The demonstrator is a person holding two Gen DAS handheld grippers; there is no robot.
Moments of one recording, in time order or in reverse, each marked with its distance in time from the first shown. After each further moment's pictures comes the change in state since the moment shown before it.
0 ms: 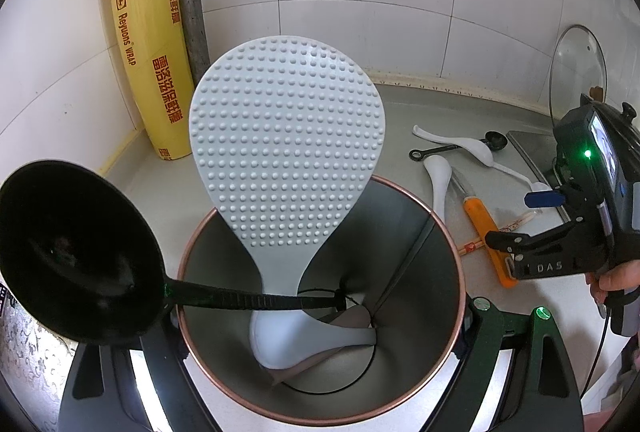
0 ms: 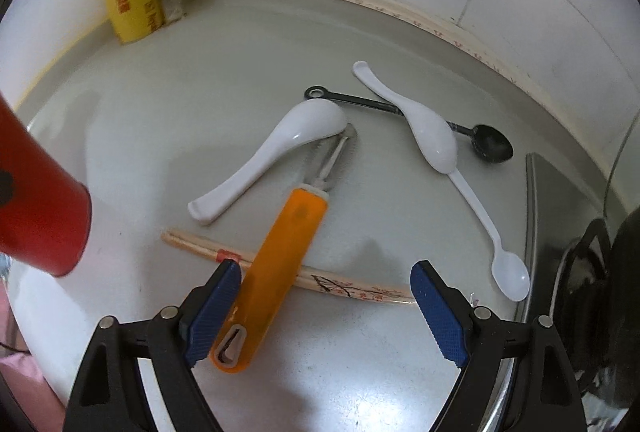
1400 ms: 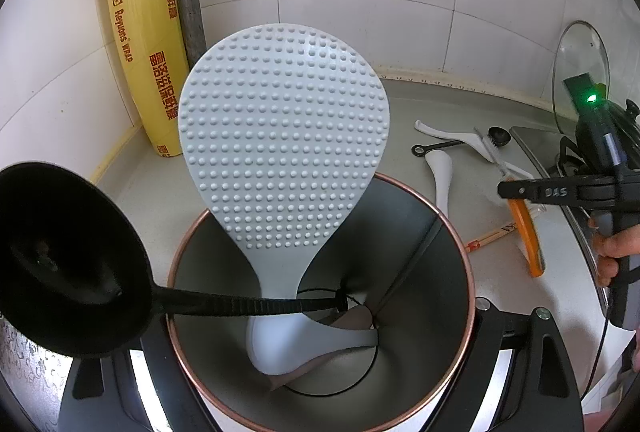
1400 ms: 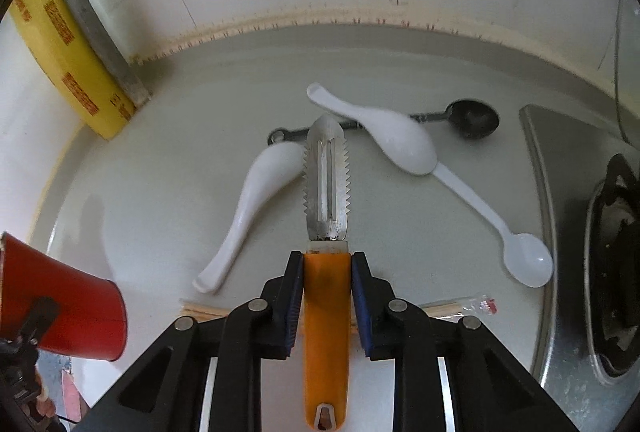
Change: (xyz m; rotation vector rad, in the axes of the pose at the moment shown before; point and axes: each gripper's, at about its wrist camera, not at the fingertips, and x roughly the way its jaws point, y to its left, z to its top) left arm 0.005 -0.002 0.002 0.005 0.014 0.006; right arm 0.005 -0.044 0.022 0.299 -0.054 0.141
